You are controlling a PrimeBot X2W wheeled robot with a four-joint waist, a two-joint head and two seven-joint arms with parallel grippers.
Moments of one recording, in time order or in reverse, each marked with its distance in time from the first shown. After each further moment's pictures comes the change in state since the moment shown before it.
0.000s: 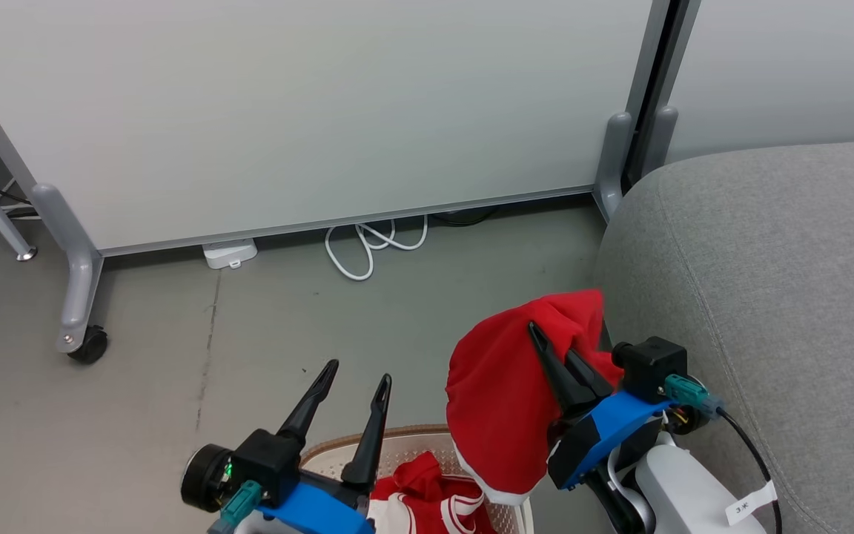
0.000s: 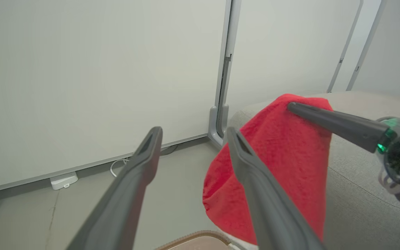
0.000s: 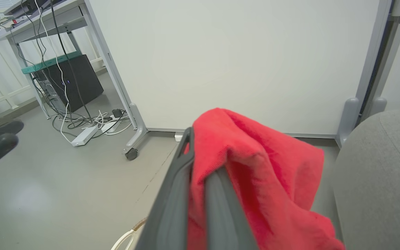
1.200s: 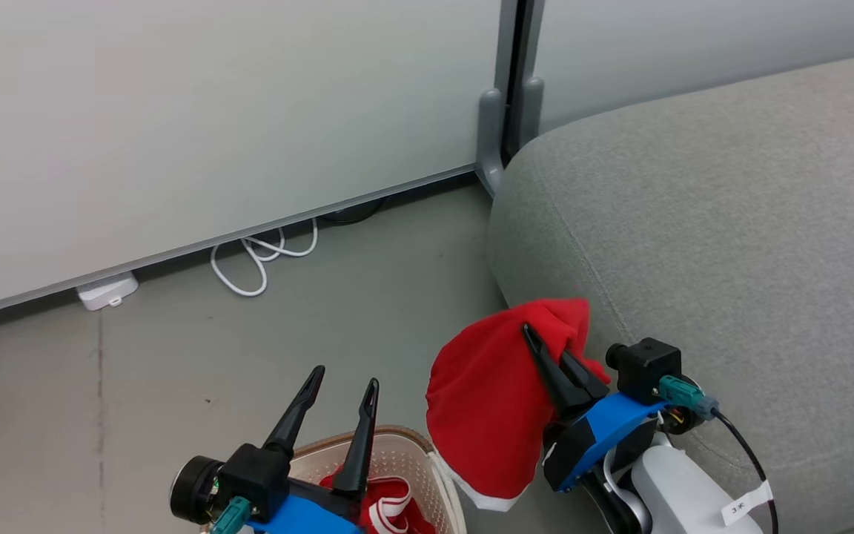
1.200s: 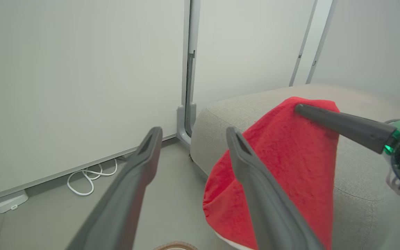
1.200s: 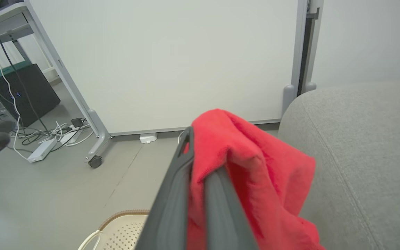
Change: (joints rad) left arm 0.094 -0.086 0.172 -0.038 0.145 -0.081 0.000; right arm 0.000 0.000 0.016 -0.001 0.001 0.000 0.000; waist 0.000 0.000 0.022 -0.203
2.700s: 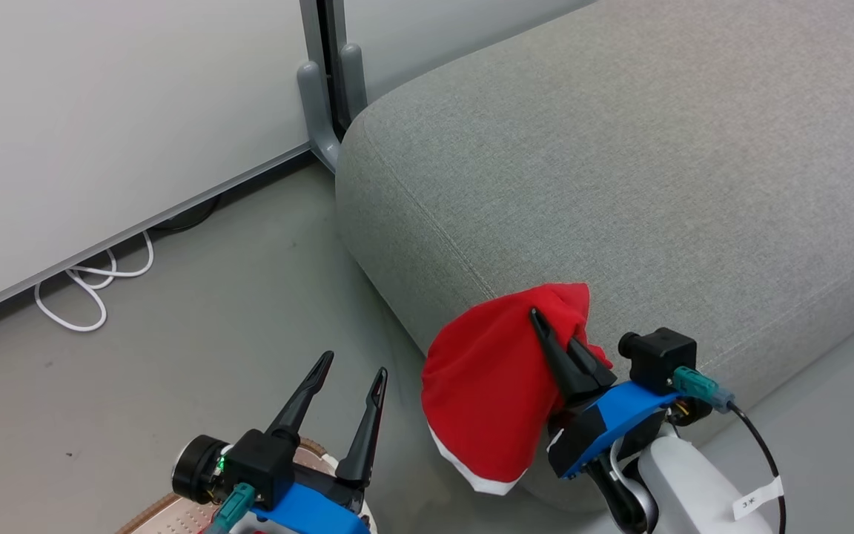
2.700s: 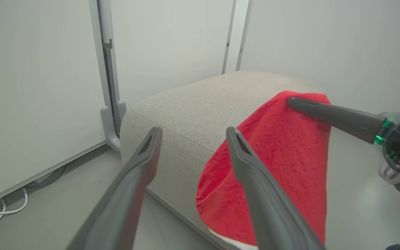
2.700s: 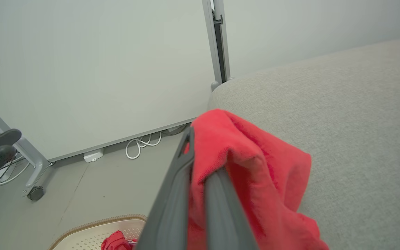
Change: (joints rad) left arm -0.046 0.042 -0.057 -0.002 -0.018 -0.004 0.000; right arm 0.002 -0.001 -0.026 -0.036 0.021 0.000 0.000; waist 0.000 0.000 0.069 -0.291
